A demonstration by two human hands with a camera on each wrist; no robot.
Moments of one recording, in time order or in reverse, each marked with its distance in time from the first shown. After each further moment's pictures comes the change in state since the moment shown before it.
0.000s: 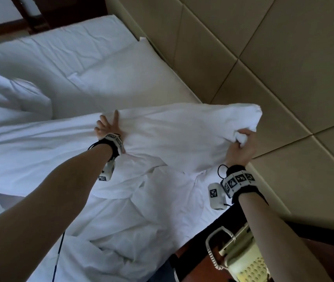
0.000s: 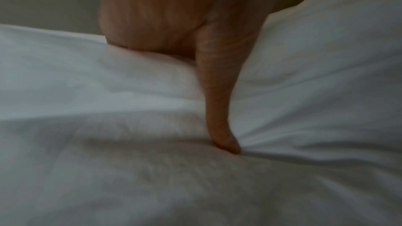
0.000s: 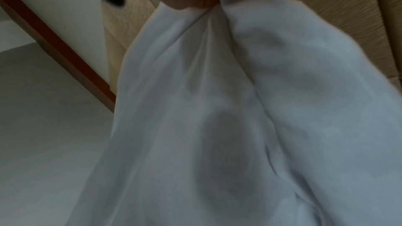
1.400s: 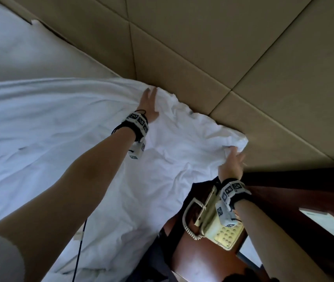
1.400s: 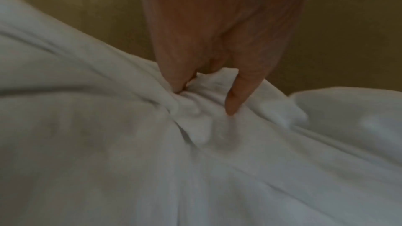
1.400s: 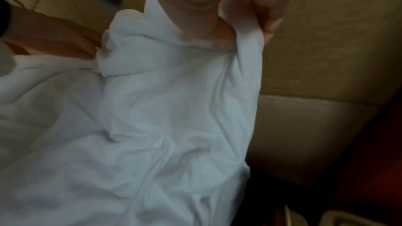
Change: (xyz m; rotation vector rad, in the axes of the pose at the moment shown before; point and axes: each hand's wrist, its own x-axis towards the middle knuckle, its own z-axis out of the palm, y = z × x) left_hand -0.064 0.342 -0.002 -0.376 -0.135 0.783; right_hand -0.003 0.153 -0.155 -0.756 -0.294 0.578
